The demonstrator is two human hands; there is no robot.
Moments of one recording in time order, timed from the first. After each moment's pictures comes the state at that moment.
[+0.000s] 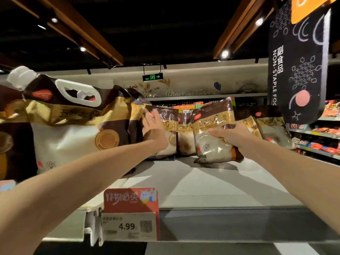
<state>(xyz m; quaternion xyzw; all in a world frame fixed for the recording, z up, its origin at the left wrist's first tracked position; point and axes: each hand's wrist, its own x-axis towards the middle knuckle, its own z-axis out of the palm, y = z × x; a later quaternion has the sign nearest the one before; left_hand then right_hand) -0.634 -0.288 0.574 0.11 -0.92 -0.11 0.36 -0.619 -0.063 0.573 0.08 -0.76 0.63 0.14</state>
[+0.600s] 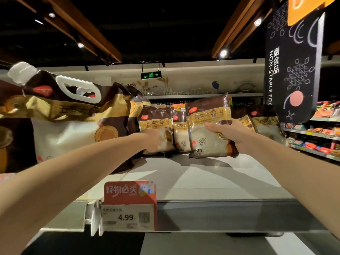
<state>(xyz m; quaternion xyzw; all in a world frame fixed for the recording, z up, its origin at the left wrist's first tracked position) -0.611 -0.305 0.580 0.01 -0.99 0.09 0.12 -0.619 -0.059 0.578 0.10 -0.75 0.64 0.09</state>
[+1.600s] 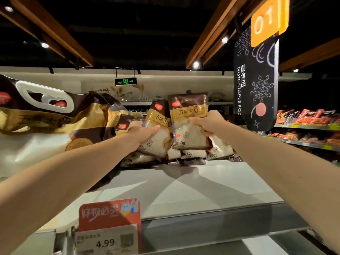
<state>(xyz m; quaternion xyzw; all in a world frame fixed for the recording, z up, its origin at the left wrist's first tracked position) -0.639 -0.283 0.603 0.00 -0.81 -0.56 0.19 -0.639 -0.052 0.628 0.09 -0.84 0.49 0.21</state>
